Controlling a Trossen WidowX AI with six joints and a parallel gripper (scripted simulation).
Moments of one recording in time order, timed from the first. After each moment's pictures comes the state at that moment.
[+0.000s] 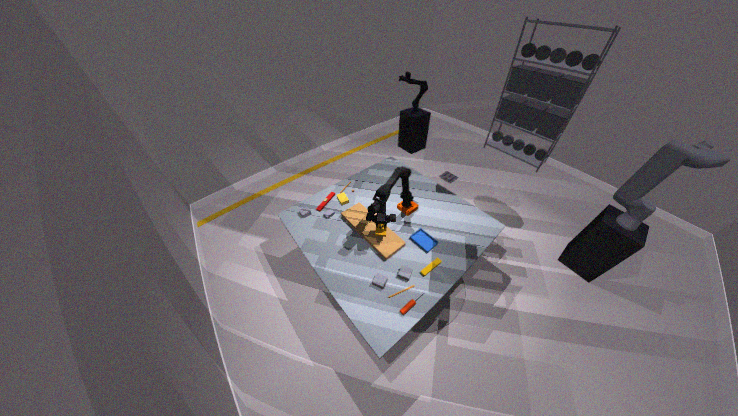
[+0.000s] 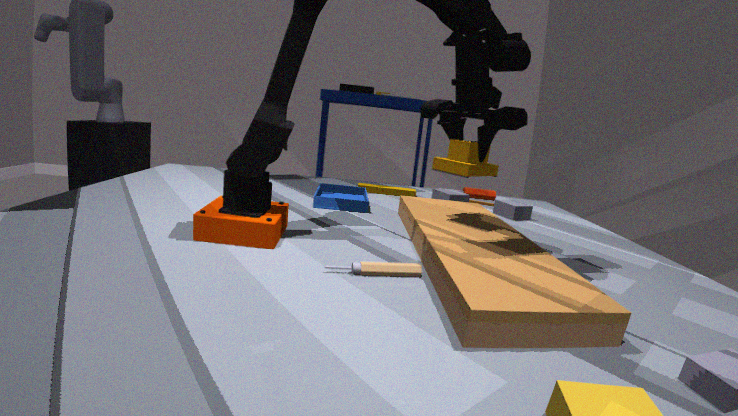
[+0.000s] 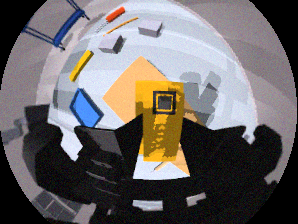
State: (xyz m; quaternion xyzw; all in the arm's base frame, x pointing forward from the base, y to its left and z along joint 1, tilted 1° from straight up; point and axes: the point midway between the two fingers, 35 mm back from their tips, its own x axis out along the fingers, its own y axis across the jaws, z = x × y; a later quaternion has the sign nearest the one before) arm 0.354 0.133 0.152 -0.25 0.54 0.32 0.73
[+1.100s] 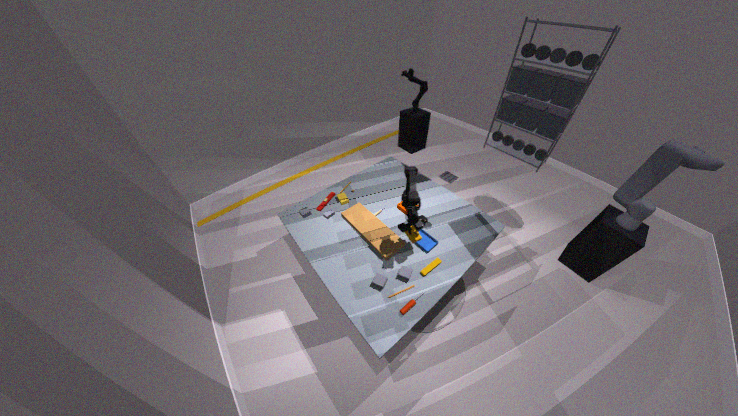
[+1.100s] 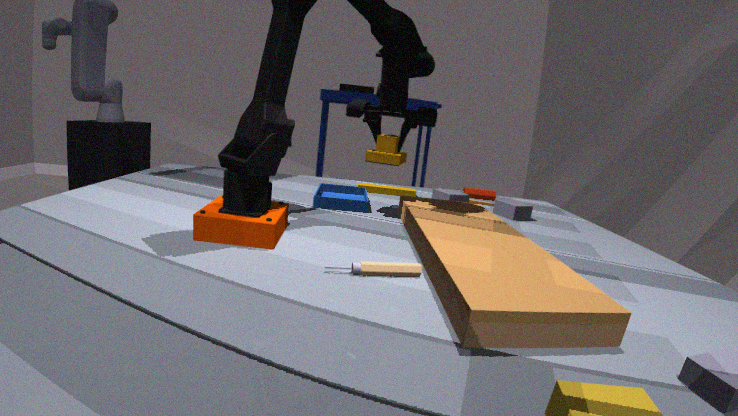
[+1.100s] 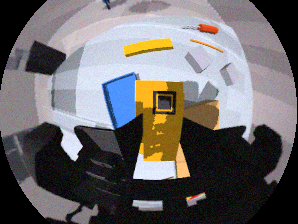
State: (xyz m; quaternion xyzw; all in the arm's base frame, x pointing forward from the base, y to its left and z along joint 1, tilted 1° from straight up) arm 0.214 0.286 0.134 -0.39 0.46 0.50 0.62
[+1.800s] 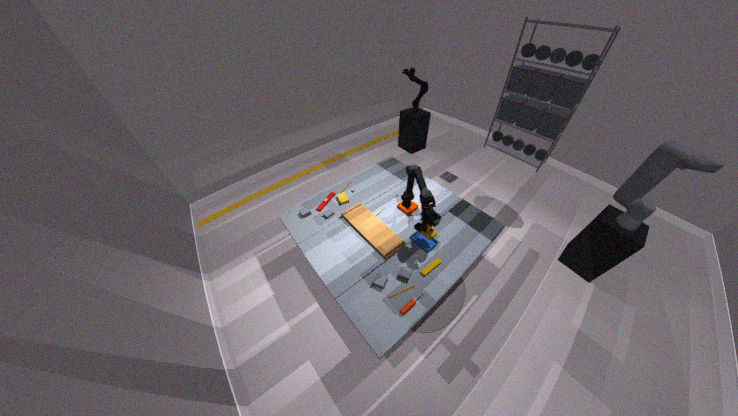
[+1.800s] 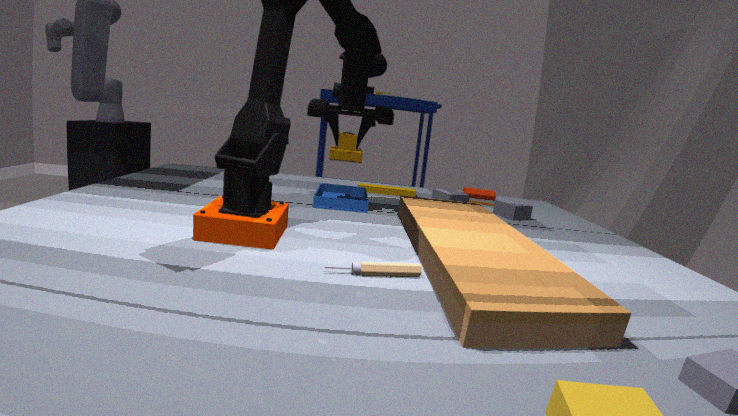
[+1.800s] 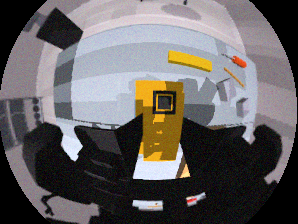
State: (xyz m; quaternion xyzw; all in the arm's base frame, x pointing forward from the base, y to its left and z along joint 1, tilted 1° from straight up) arm 0.121 0.325 0.125 -0.45 0.40 0.58 0.55
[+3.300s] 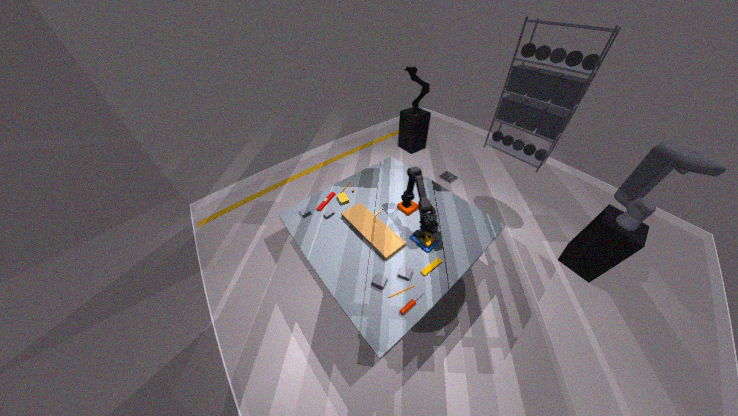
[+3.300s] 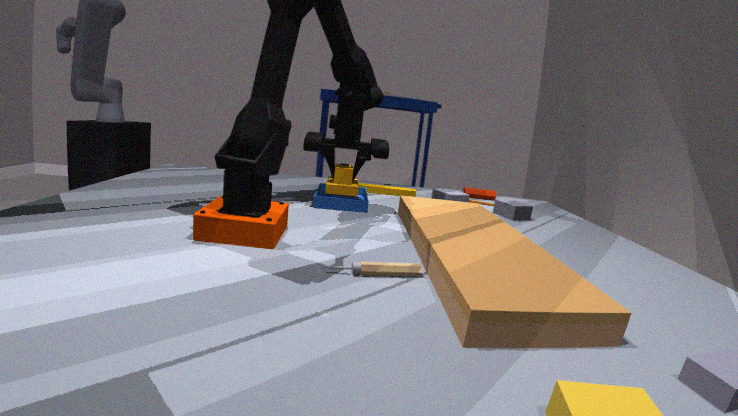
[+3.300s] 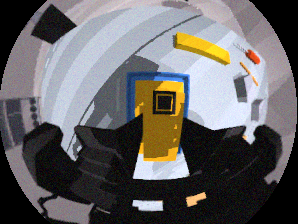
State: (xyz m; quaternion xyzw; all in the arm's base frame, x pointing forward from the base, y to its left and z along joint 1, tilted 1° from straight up) arm 0.121 0.326 0.050 -0.45 0.40 0.58 0.55
